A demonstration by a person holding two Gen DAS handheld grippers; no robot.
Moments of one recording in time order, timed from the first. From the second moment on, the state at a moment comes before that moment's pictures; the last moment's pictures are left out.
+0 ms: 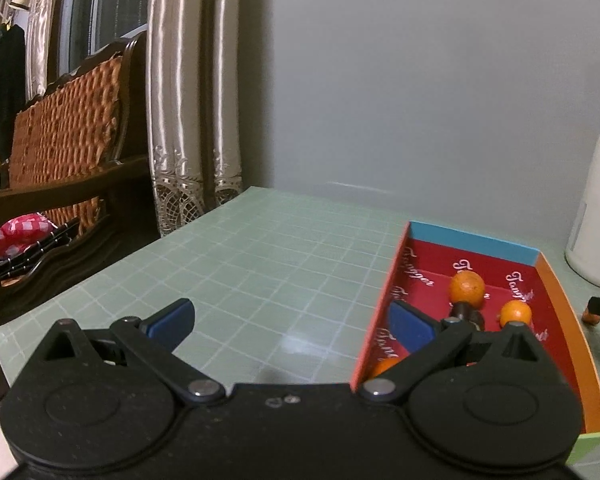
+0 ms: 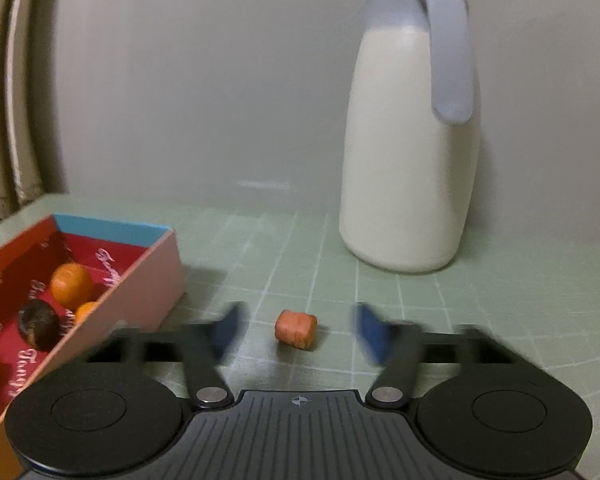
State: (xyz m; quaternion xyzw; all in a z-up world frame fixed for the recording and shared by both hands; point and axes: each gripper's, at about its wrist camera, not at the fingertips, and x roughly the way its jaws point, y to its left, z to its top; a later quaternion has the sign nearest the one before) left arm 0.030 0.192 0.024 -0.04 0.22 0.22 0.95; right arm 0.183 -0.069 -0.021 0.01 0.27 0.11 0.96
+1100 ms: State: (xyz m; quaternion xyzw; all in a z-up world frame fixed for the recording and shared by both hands) left arm -0.005 0.159 0.036 -0.02 0.19 0.20 0.96; right arm 0.096 -0.056 0.027 0.02 0.24 0.22 0.95
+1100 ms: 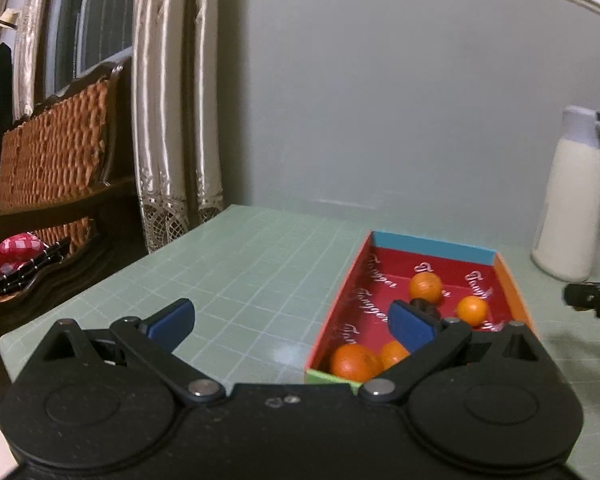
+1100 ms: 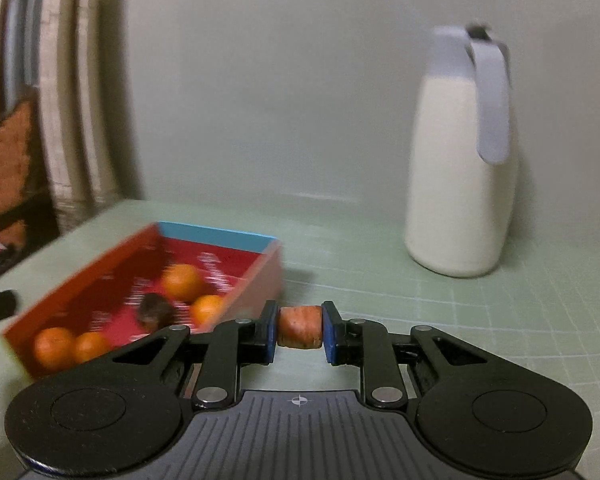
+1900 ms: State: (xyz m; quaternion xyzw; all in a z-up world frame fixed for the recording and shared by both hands) left arm -0.047 0.146 0.024 0.00 0.19 0.21 0.96; right arm 0.041 -0.005 0.033 0.02 0.15 0.30 0.94
